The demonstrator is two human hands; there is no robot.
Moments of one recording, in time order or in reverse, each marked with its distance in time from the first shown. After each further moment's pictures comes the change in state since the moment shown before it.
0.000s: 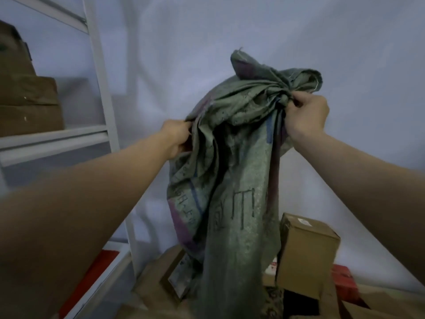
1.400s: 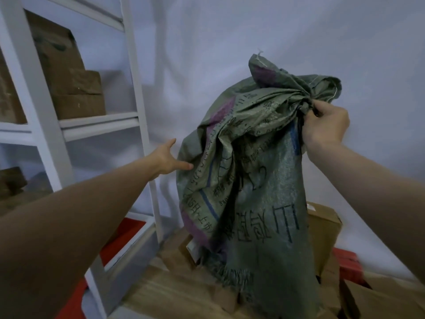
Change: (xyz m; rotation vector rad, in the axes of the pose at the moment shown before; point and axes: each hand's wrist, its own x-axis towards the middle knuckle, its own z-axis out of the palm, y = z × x) left_hand -0.067 -0.052 -0.083 0.758 -0.045 -0.116; right_hand -0.049 -0.001 -0.039 0.054 0.002 0.129
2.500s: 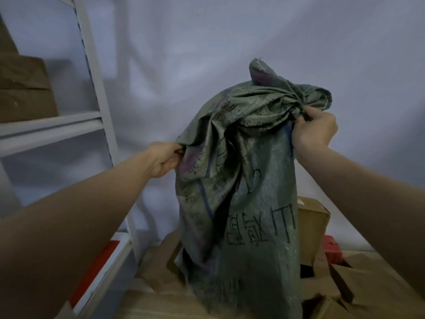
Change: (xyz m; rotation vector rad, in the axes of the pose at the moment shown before) left_hand 0.094 -0.007 0.025 -0.723 -0.248 -0.077; right_hand -0.020 0.000 0.021 -0.209 0.170 0.105
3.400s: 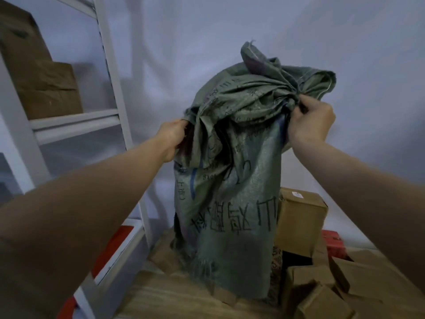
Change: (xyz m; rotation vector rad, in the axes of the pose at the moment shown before) left_hand -0.059 0.035 0.028 0.120 0.153 0.189; right_hand -0.013 -0.016 -0.024 0.038 -0.034 -0.249
